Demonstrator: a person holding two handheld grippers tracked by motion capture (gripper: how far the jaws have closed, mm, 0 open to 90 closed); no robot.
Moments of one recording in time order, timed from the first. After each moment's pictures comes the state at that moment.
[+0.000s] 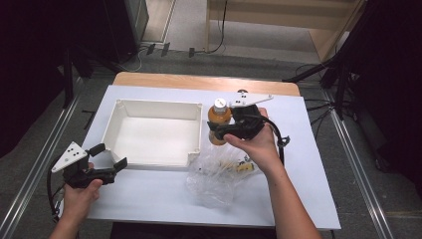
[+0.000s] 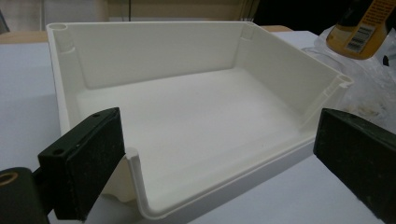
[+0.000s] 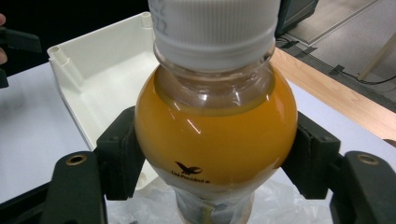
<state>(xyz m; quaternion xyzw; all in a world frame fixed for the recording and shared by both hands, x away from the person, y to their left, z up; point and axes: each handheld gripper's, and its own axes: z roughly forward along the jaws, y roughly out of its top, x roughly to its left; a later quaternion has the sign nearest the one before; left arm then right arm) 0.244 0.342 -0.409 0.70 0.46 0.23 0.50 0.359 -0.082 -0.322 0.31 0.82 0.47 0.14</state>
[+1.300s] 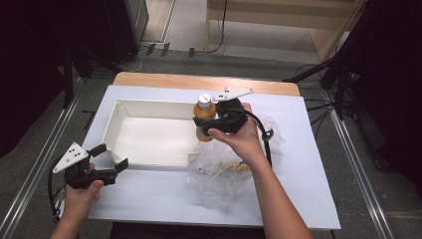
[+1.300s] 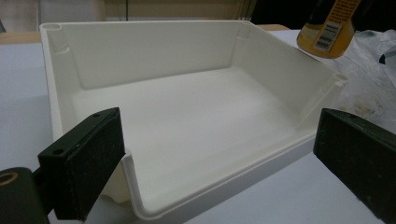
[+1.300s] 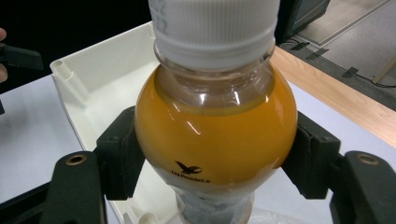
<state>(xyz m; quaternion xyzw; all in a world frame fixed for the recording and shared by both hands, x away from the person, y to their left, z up) 0.244 0.340 -0.410 0.70 0.45 0.22 0.50 0.375 -0.045 -0.325 0.30 0.82 0.47 0.13</state>
